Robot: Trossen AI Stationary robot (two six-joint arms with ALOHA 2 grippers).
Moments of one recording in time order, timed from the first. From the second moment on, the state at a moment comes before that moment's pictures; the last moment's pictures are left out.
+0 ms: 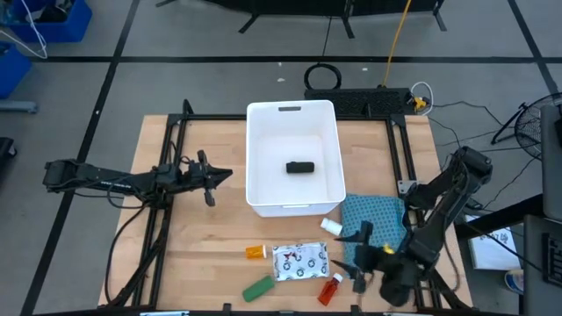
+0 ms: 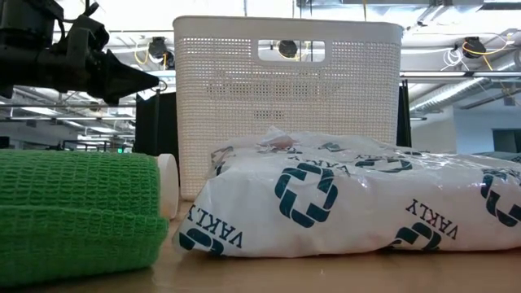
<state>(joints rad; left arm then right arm) 0.03 0.65 0.02 0.66 -0.21 -0.01 0.92 1.50 1.11 -0.62 0.91 0.79</state>
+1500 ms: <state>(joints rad) 0.03 0.65 0.02 0.62 -0.21 -0.05 0.66 1.80 0.96 -0.67 0.52 0.98</state>
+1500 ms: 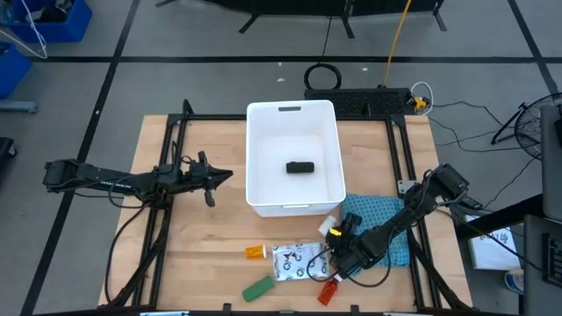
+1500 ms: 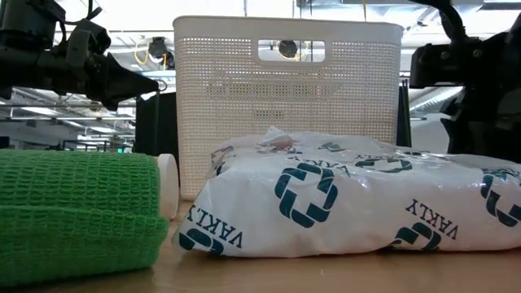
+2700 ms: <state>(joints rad) 0.03 0.65 0.02 0.58 -0.21 -0.05 0.55 1.64 0.96 -0.59 0.44 0.04</state>
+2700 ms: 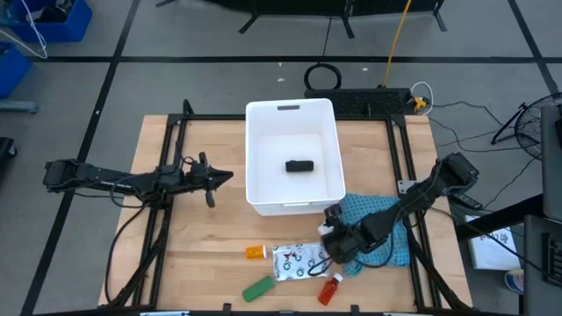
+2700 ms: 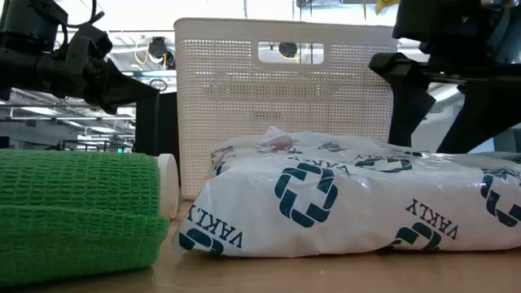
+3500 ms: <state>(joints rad) 0.03 0.65 0.02 0.54 -0.21 -0.06 0.53 1.63 0.79 -0.31 0.36 0.04</state>
